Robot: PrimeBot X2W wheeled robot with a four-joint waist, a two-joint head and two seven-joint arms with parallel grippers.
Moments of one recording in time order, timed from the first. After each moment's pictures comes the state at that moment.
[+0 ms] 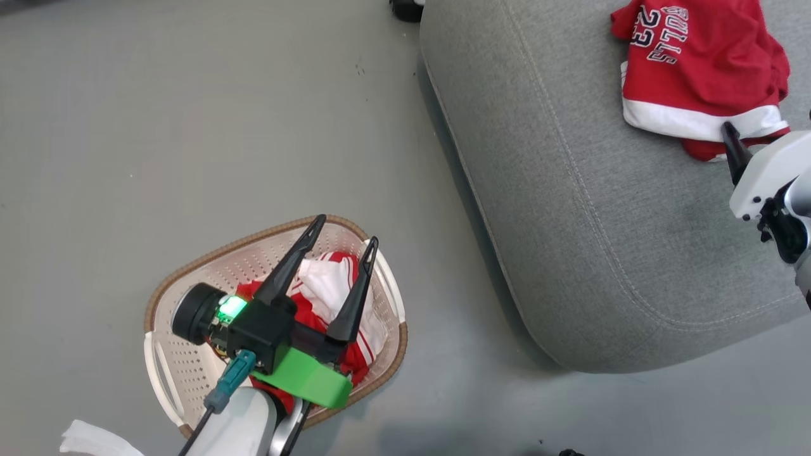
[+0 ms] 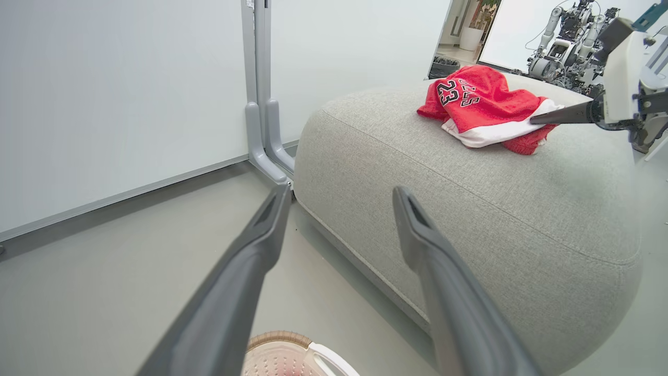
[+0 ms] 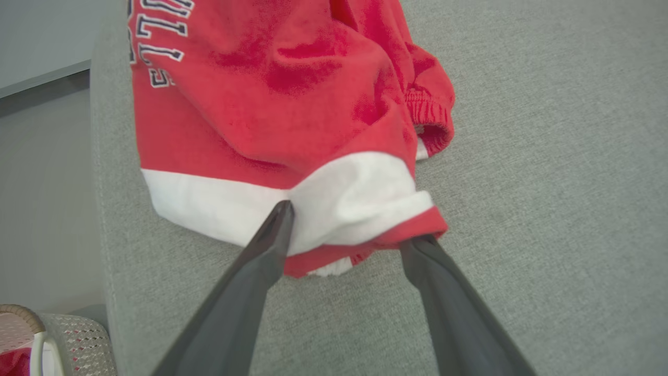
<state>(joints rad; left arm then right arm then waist) -0.24 0.15 -0.42 0.11 -0.17 -0.13 -0.26 -0.91 -0.49 0.52 1.10 0.80 0.13 -0.05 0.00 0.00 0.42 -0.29</state>
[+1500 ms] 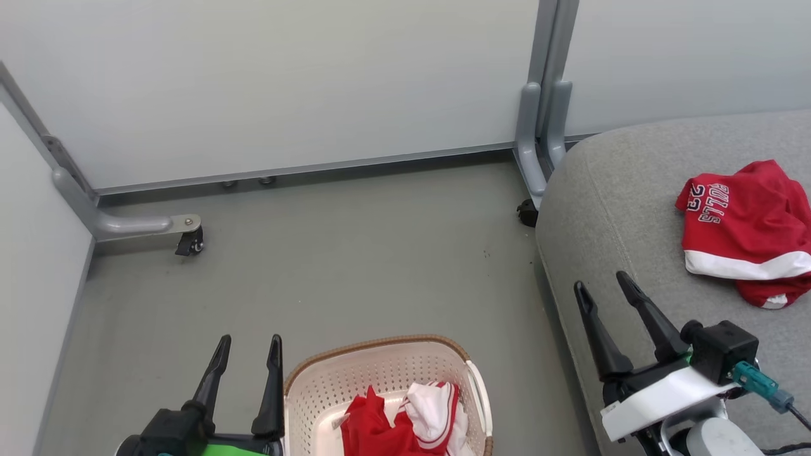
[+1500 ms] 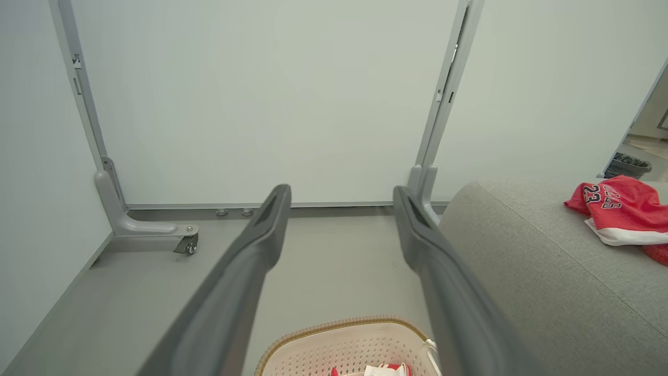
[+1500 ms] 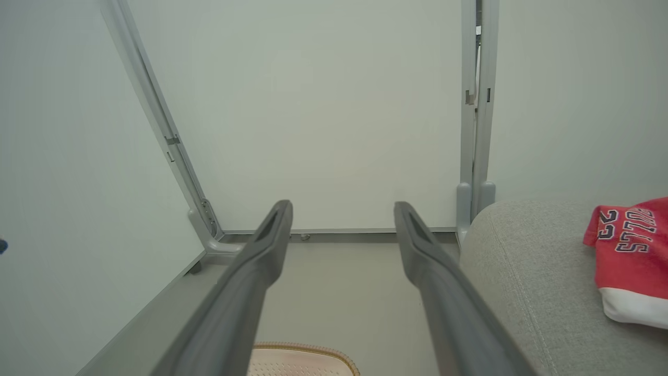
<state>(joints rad) 0.11 0.05 -0.12 0.10 -0.24 -0.12 -0.26 -0.04 -0.26 0.26 0.11 0.43 0.13 -0.26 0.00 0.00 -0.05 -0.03</state>
